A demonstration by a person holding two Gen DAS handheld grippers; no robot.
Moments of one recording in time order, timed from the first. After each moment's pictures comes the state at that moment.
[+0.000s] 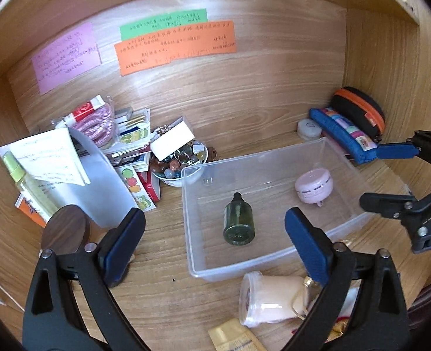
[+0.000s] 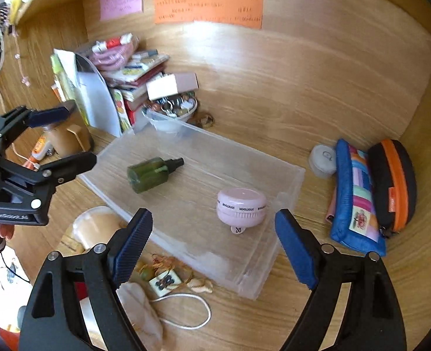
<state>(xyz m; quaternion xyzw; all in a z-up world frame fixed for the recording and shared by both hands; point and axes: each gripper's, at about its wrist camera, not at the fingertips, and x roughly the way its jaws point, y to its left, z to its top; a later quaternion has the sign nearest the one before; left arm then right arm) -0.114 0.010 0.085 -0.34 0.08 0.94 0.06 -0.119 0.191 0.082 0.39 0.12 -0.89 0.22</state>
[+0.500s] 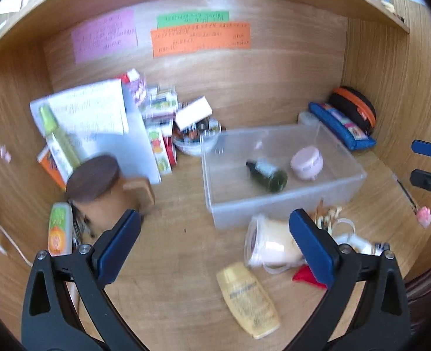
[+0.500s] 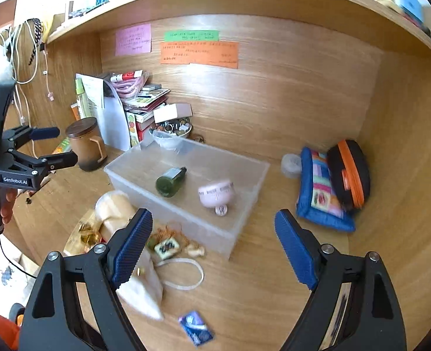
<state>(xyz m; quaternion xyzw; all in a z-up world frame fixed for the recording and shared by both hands) -0.041 -0.019 0.075 -0.35 0.05 0.93 0.04 -0.021 0.249 0.091 0.31 0.09 -0.92 0.21</state>
